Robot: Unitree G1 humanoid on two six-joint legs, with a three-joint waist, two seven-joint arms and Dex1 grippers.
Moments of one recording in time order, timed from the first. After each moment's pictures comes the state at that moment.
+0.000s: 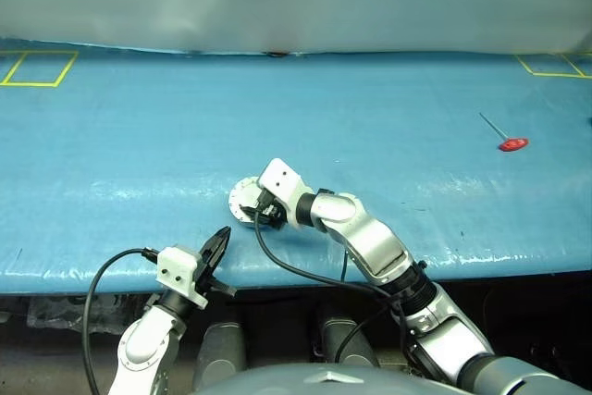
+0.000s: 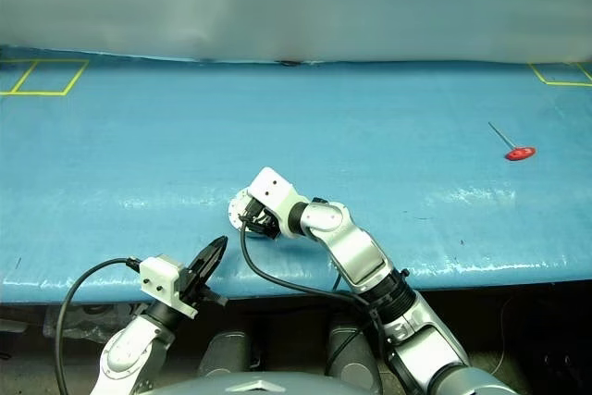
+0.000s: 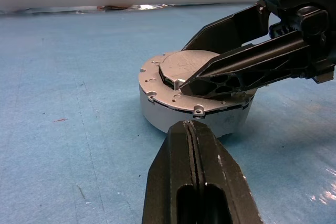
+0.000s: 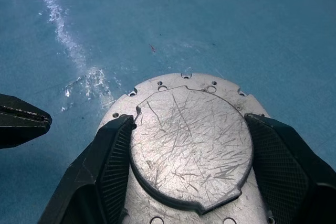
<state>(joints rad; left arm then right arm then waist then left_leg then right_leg) 0.49 0.21 -0.05 -0.33 -0.18 -0.14 -0.44 -0.44 -0.15 0.50 -0.11 0.05 0.65 0.53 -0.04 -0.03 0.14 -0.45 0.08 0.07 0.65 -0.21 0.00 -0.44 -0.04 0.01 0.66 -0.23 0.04</state>
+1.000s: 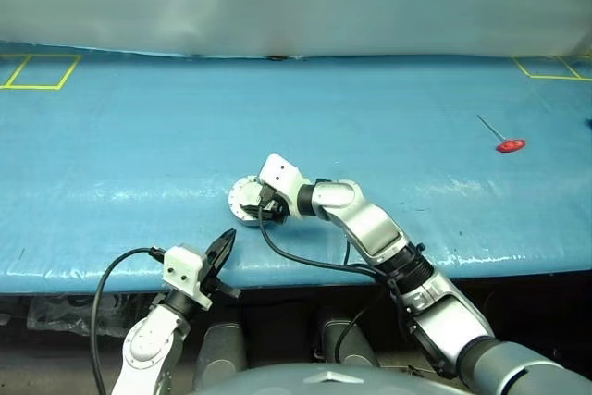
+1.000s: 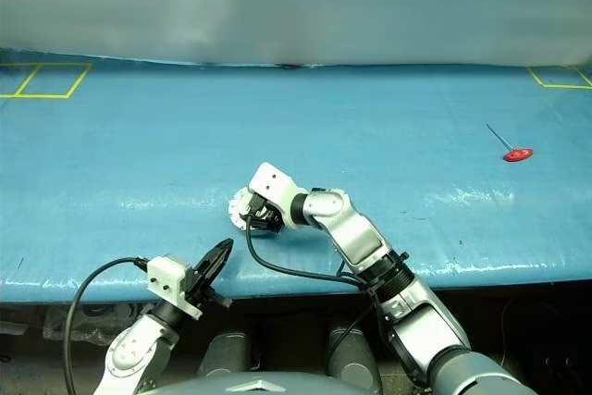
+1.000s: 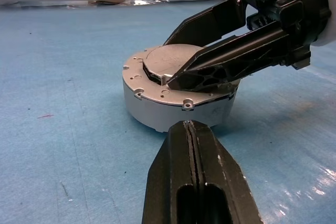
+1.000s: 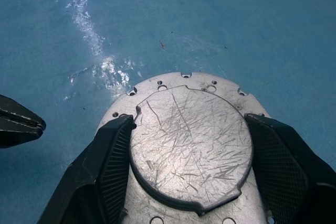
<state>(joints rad) 0.48 0.21 -0.07 -0.32 -0.18 -0.12 -0.44 -0.55 -0.18 0.49 0.05 0.03 0.55 0.67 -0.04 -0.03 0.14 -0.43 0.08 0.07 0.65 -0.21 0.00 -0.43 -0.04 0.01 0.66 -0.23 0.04</state>
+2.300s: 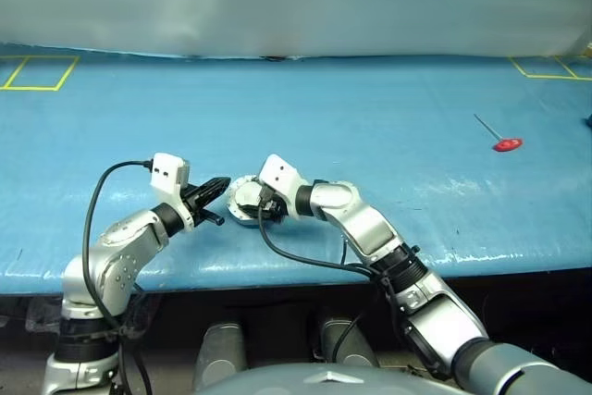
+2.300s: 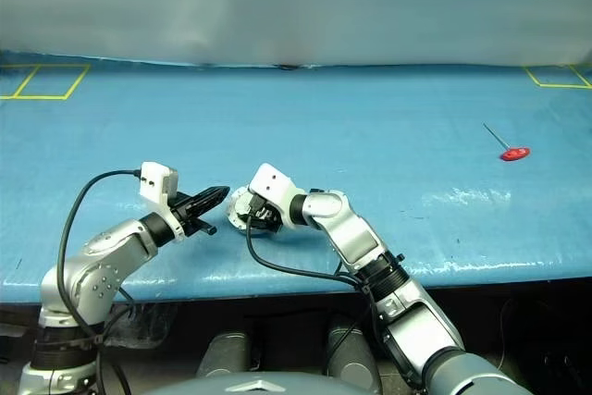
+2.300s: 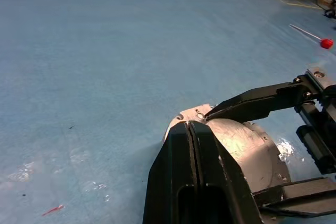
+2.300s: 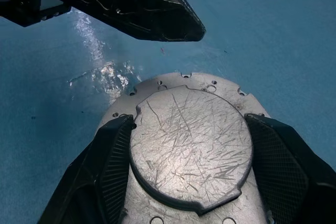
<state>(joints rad) -0.12 0.46 0.14 -0.29 -0.64 0.80 -0.46 -0.54 -0.15 0.47 0.13 0.02 0.47 0.69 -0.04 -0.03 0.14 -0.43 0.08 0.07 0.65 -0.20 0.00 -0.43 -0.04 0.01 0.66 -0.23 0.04</state>
